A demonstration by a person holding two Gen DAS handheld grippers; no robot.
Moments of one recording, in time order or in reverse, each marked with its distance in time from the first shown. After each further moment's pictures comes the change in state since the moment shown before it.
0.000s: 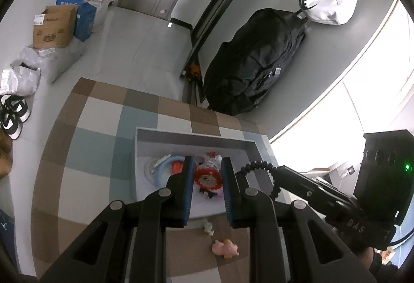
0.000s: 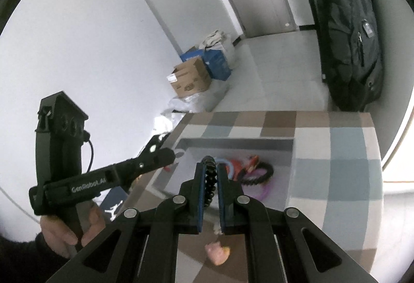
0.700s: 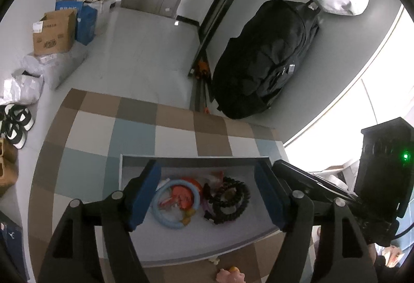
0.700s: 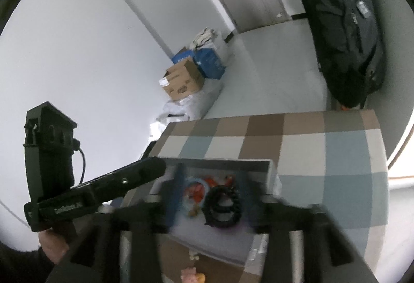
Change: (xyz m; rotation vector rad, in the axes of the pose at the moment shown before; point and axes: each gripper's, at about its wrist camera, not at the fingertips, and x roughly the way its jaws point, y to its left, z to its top) left arm 0.028 -0.009 0.017 0.029 0.015 0.070; right arm 0.022 -0.047 0.017 0.086 -0.015 0.037
